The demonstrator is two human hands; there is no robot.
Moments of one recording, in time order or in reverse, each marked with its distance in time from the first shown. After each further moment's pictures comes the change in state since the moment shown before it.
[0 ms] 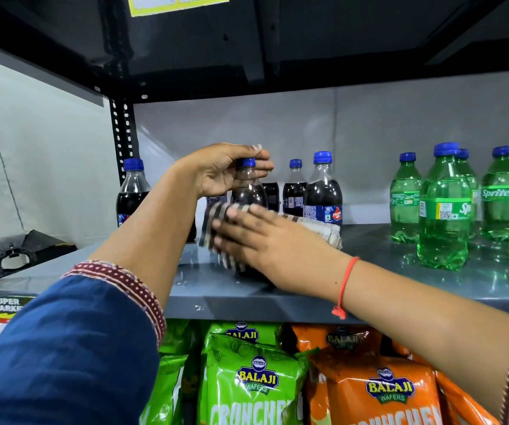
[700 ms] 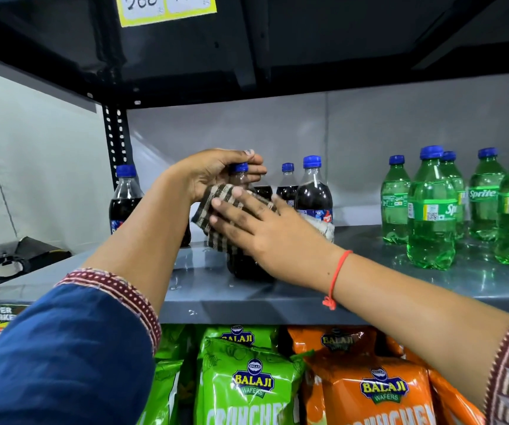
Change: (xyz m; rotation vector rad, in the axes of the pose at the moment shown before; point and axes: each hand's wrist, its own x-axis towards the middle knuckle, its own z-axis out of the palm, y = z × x) left_hand -0.004 0.002 0.002 0.006 -0.001 -0.005; right_hand -0.002 0.003 -0.007 -0.008 0.016 0.144
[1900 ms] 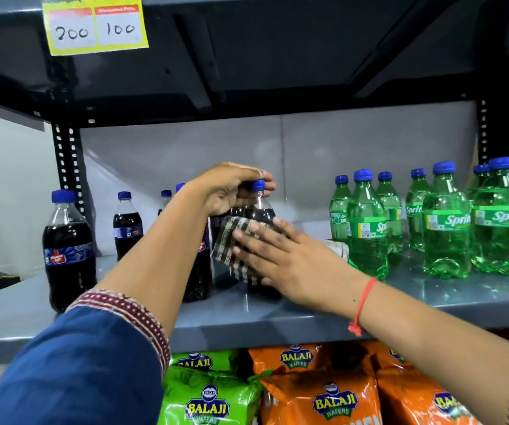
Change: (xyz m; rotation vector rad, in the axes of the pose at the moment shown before) left_hand 0.035 0.007 0.084 0.087 -0.017 0.071; right_hand -0.080 0.054 -0.011 -0.129 -0.098 -0.033
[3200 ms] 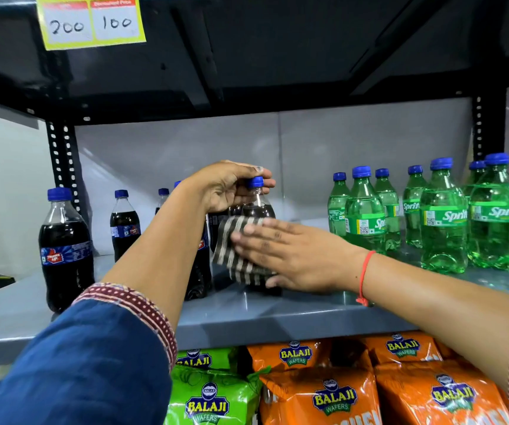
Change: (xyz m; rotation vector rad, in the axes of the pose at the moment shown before) left_hand 0.000 0.001 -0.002 -0.081 -0.050 -0.034; right_hand 0.006 0.028 -0.001 -0.023 -0.053 -0.187
